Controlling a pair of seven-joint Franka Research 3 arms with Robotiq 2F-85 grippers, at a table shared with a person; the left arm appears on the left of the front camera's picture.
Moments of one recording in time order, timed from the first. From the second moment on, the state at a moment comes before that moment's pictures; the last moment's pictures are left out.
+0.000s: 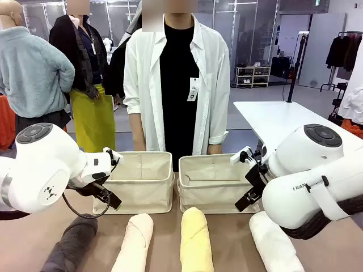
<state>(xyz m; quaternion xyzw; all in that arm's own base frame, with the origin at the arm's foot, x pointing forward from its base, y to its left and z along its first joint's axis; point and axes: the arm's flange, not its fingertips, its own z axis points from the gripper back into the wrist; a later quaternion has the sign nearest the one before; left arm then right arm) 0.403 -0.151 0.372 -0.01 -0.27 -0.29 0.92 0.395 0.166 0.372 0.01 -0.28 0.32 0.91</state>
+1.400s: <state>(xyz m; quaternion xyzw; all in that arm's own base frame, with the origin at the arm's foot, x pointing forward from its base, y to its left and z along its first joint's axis) 0.404 -0.153 0.374 -0.02 -0.26 -0.29 0.92 0.400 0.169 0.384 0.03 -0.28 0.31 0.91</state>
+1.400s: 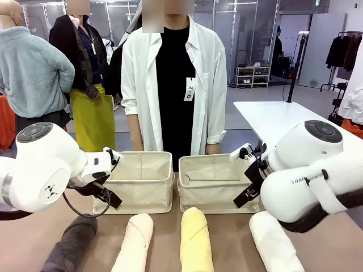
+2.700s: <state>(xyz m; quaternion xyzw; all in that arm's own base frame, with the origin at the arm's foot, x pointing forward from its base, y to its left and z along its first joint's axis) 0.397 0.101 0.379 -0.62 -0.17 -0.21 0.74 0.392 -0.057 0.383 0.59 -0.18 0.15 0.77</state>
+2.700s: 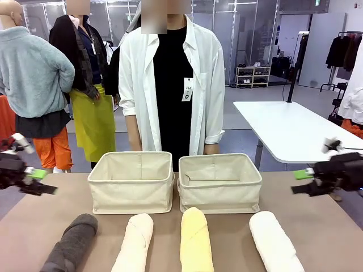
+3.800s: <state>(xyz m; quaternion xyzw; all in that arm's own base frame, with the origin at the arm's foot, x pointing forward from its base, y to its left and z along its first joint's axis) 0.318 0.260 0.335 -0.61 -0.30 -0.03 0.73 0.297 -0.208 0.335 0.61 -0.31 -0.07 0.73</state>
